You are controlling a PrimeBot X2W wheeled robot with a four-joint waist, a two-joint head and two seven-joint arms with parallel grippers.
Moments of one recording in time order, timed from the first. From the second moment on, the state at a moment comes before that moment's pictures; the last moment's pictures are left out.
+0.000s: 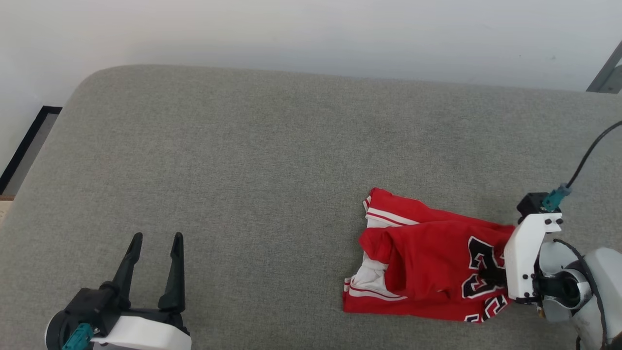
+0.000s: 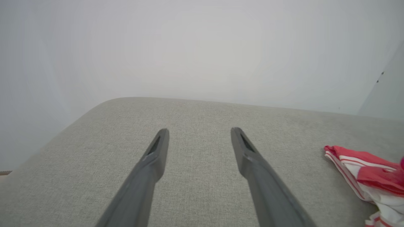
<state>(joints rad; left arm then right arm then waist) 0.02 0.14 0.00 0.10 -0.23 -0.13 -0.26 -0.45 -0.41 0.36 0.62 0.78 0.13 0.81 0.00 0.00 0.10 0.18</state>
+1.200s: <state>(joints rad) -0.24 0.19 -0.22 0.12 -0.31 -0.13 -0.26 -0.75 -0.65 0.35 0.52 0.64 0.13 0.61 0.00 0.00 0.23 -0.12</state>
